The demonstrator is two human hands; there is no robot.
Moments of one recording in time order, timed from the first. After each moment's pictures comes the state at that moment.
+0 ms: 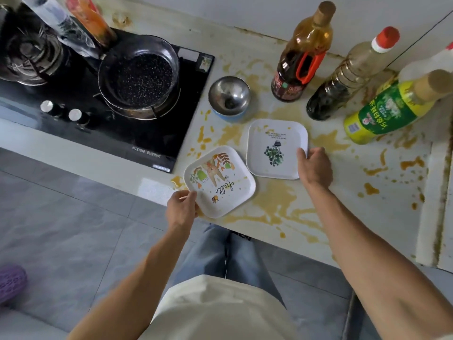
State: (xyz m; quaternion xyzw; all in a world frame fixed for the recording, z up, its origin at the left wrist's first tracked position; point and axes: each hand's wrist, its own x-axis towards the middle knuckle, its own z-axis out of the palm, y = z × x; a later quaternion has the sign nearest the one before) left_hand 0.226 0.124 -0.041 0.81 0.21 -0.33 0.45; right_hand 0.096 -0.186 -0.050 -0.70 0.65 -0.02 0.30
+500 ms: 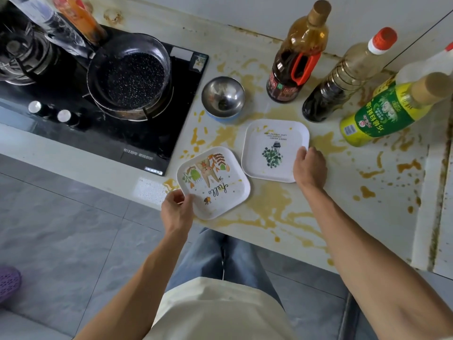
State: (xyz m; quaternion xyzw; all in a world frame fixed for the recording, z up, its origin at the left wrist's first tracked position) left_hand 0.221 0.112 -0.045 0.85 0.18 -0.27 0.43; right_hand 0.103 -0.192 -0.052 -0.74 0.61 -0.02 0.26
